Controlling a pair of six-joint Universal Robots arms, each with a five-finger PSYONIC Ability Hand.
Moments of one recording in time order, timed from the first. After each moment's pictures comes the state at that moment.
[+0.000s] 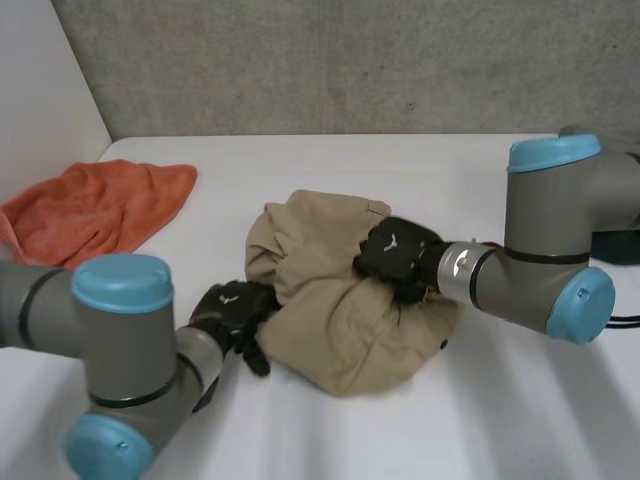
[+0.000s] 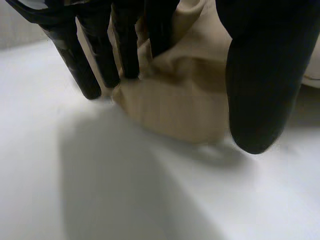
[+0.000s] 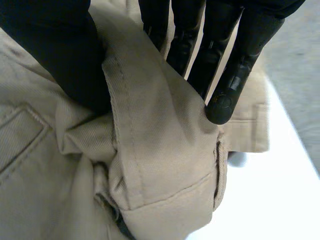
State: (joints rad) left arm 4.15 -2.08 -1.67 3.30 -1.59 3.14; right arm 2.00 -0.85 1.08 0.30 1.08 2.26; left_hand 0.43 0.44 0.43 0.41 0.24; right_hand 0.97 1.17 1.16 1.18 0.96
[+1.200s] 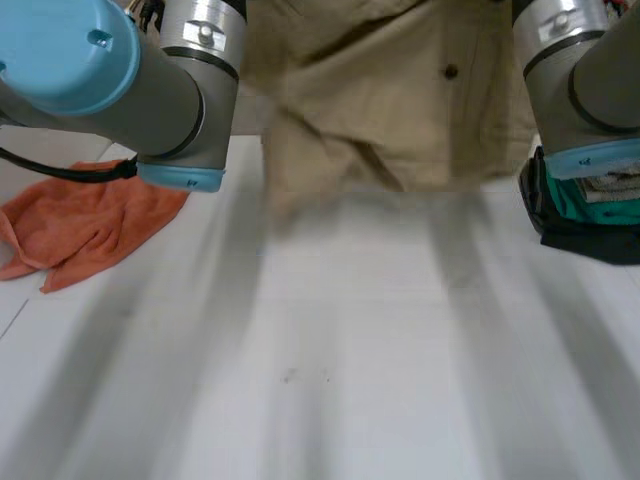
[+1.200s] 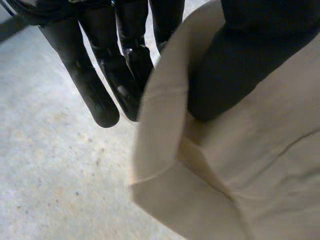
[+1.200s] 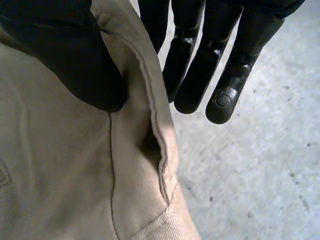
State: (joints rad) left arm 4.13 -2.23 -0.67 3.64 -1.59 3.71; right arm 1.95 -0.96 0.71 -0.37 1.44 2.59; left_hand 1.16 1.20 1.19 1.20 0.97; right_hand 1.00 1.18 1.19 1.19 0.99
